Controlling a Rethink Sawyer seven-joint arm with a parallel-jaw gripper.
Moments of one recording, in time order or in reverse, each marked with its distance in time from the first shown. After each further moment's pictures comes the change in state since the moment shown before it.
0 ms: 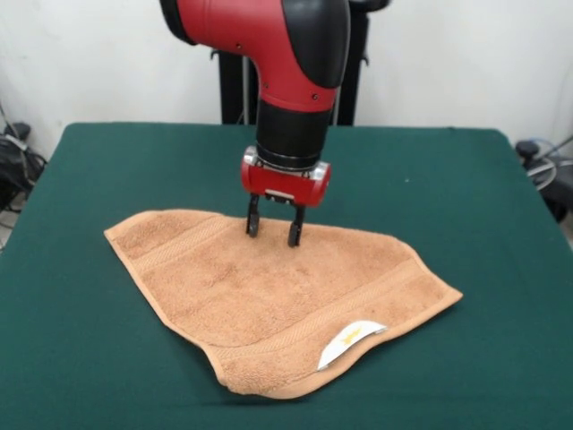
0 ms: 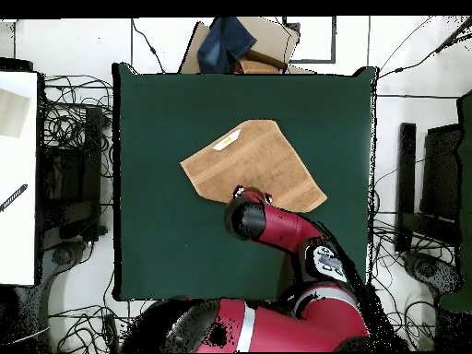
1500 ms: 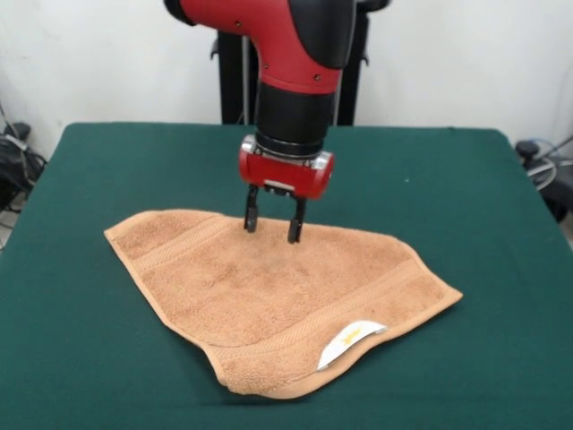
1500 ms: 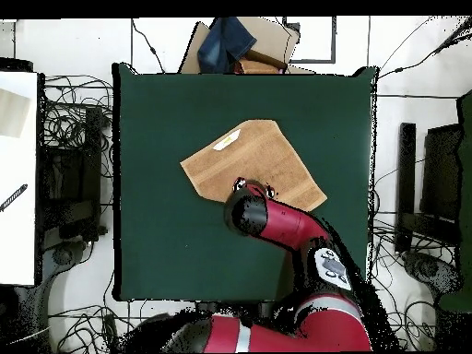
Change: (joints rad) arm 0.005 -0.058 0.000 -0.001 0.033 0.019 0.000
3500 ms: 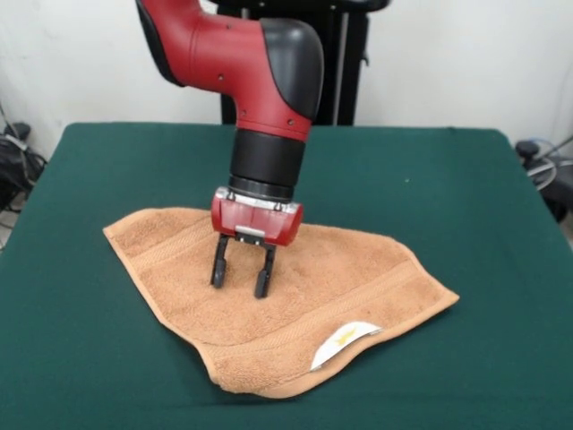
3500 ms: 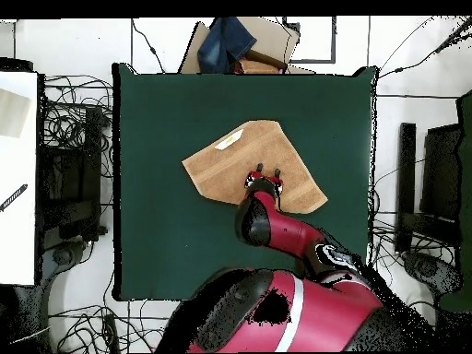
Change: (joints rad) arm -0.108 0.180 0.065 -0.018 -0.118 -0.522 0.000
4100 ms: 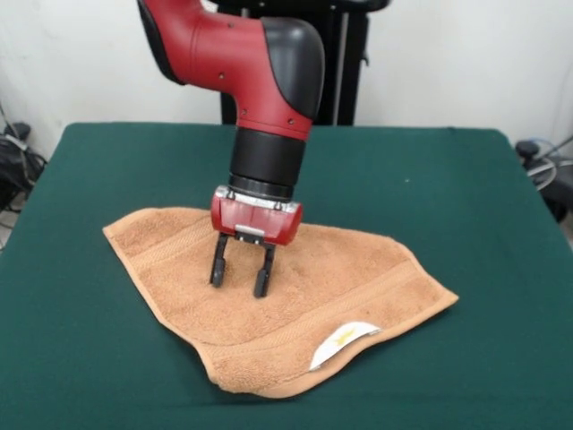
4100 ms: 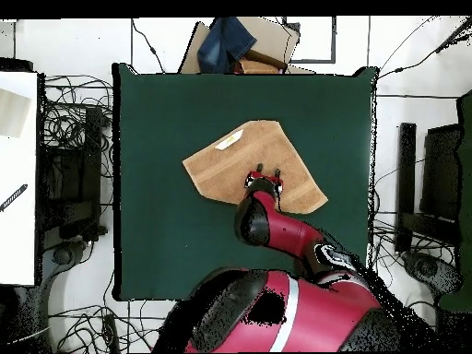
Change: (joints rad) arm 0.013 -0.002 -0.011 0.000 0.010 0.000 0.000
